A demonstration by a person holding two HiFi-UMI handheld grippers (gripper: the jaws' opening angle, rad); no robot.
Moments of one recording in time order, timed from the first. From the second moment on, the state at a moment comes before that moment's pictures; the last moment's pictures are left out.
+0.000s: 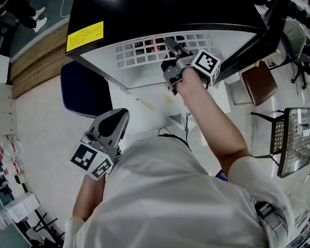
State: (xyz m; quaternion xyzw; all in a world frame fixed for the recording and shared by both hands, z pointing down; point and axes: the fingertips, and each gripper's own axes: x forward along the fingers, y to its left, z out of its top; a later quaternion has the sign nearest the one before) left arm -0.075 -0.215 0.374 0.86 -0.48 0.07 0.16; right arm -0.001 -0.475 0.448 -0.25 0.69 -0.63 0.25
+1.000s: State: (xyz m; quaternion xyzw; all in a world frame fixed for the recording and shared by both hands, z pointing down) left arm -0.081 -0.193 0.370 0.85 -0.49 0.06 0.16; right arm -0.001 -0.491 0.447 -0.28 0.74 -0.56 0.24
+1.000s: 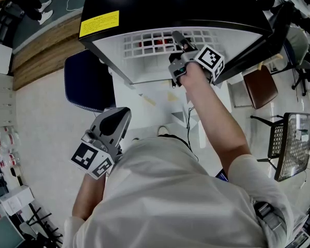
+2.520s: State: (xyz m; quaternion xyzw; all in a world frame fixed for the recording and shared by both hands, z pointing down) left arm -0.141 -0.089 0.372 0.90 -0.40 0.03 0.16; right arm 0.028 -0.247 0.457 -0.38 0.84 -0.38 0.05
